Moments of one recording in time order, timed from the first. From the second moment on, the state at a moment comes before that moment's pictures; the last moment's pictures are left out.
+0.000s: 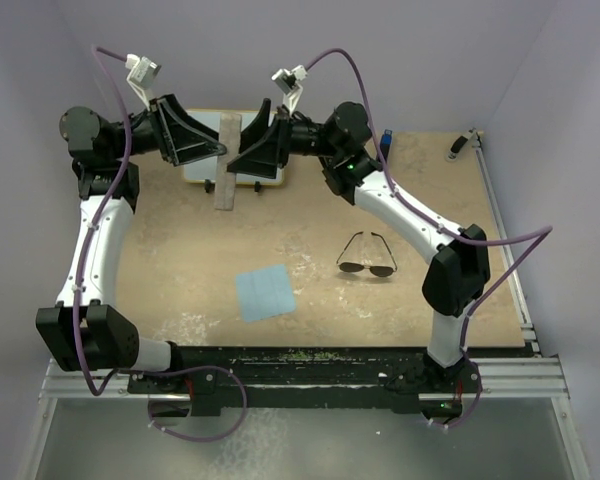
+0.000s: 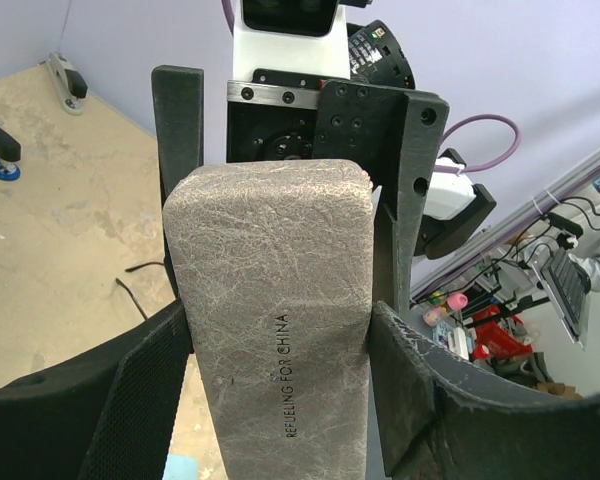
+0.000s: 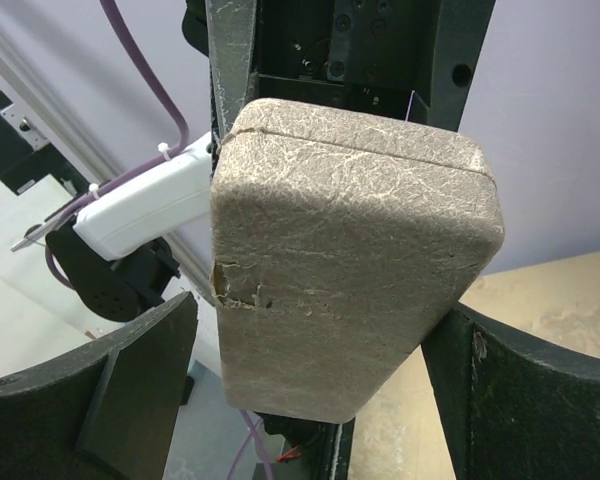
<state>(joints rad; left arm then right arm) 0.07 1.39 1.42 0.52 1.38 -1.14 0.67 1.88 1.79 0.58 -0.96 0.89</state>
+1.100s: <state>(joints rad) 0.07 1.38 1.32 0.89 1.38 -1.49 0.66 2.07 1.84 1.18 -1.10 1.42</state>
